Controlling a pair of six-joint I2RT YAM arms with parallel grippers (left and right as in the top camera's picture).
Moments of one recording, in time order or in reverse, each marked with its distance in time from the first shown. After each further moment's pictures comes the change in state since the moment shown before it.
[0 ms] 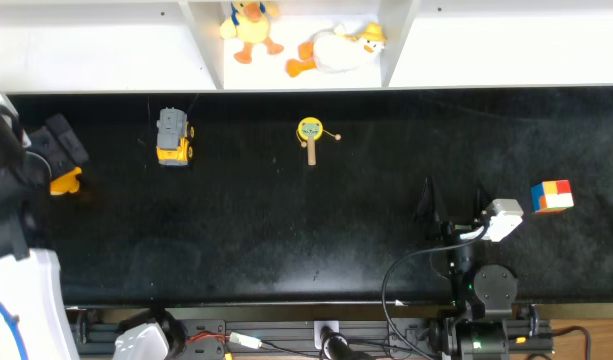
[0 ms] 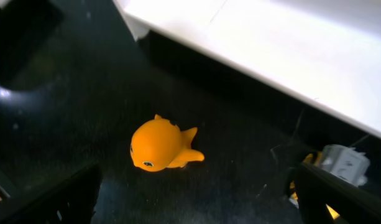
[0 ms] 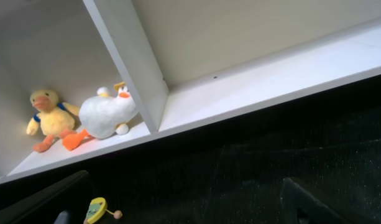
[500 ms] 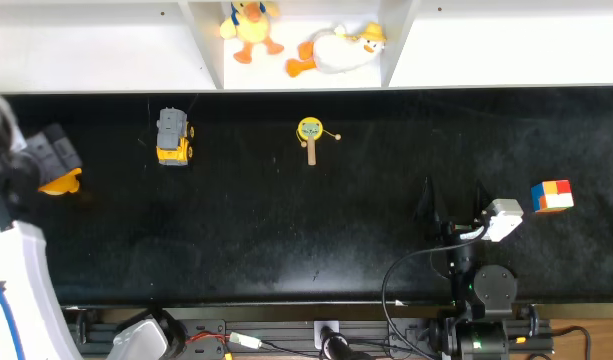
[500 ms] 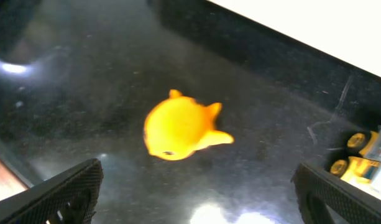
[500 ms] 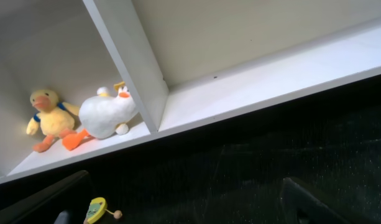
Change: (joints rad) left arm 0.125 0.073 -0.001 -0.046 0.051 0.103; right arm 0.000 0.000 0.000 0.001 0.000 0.001
